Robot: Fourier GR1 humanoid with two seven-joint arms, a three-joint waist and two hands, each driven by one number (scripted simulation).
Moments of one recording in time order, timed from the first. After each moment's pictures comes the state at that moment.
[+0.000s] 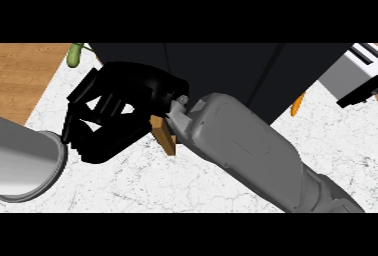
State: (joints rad) left arm 0.46 1.15 -0.26 -1.76 1.21 -0.37 -0.80; right arm -1.12 -0.01 0.47 -1.27 -0.60 0.21 0.58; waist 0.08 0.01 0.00
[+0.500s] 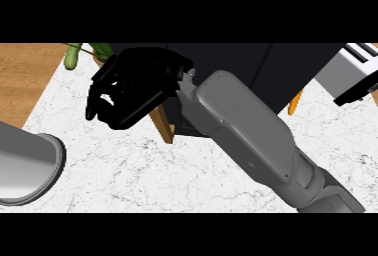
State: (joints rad) left arm 0.50 1.12 -0.22 -1.76 1.21 -0.41 -0.76; right arm -1.18 0.00 0.39 -1.01 -0.76 0.43 0.53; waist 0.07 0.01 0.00
